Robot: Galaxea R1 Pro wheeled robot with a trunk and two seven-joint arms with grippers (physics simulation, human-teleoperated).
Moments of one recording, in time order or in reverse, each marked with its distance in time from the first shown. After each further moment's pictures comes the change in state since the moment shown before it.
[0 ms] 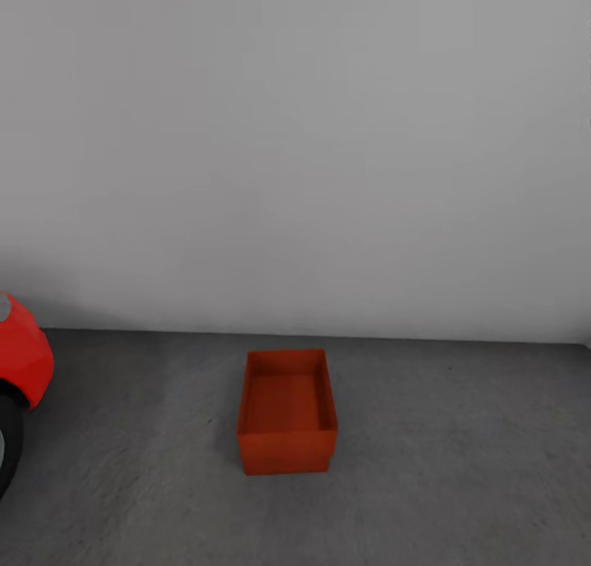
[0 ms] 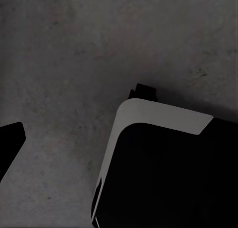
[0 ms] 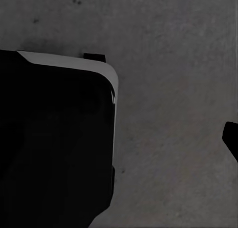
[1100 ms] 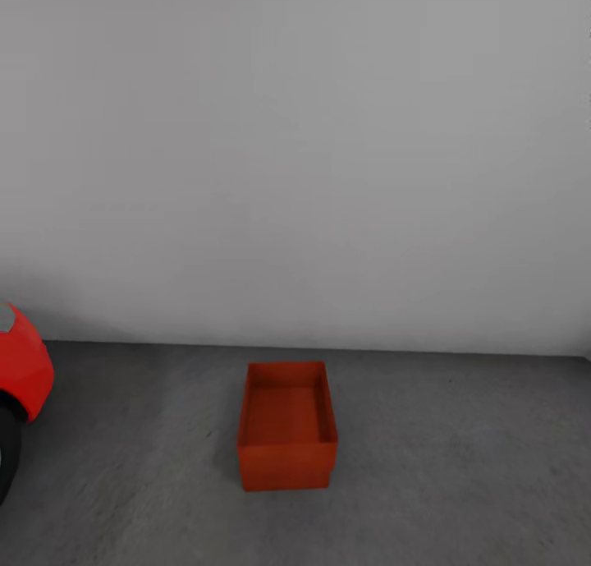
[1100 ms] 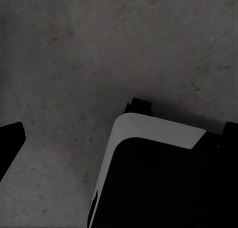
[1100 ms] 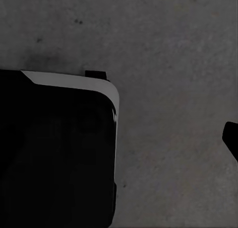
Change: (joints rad) left arm 0.000 0.000 0.000 0.000 0.000 0.000 0.000; right arm 0.000 0.004 0.002 0.000 -0.002 -0.001 0.001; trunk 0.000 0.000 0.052
